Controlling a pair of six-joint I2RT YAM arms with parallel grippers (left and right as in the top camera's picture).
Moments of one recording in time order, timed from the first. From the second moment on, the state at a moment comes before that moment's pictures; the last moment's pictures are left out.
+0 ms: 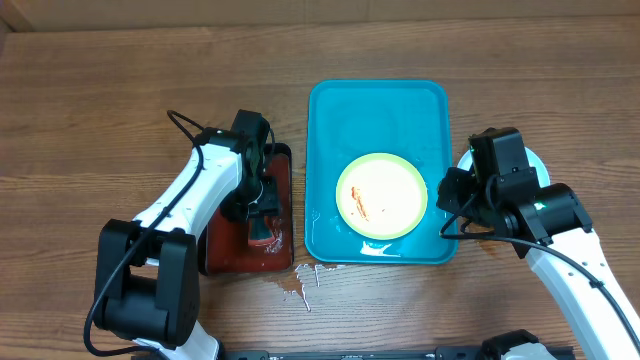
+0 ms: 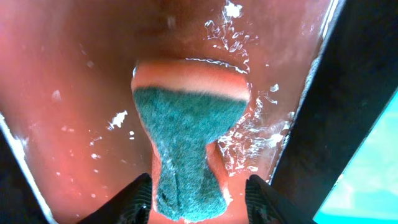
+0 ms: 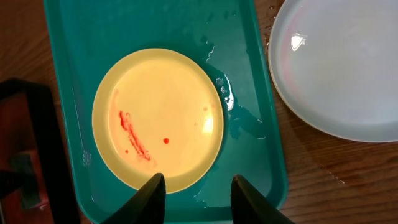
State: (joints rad) left arm -0.23 1.78 1.19 -1.03 0.06 -0.37; right arm 0.28 1.20 1.04 -0.93 -0.03 0.57
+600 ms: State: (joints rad) left arm -0.23 1.78 1.08 -0.91 0.02 -0.36; right arm 0.28 1.49 1.04 -0.81 0.01 0.53
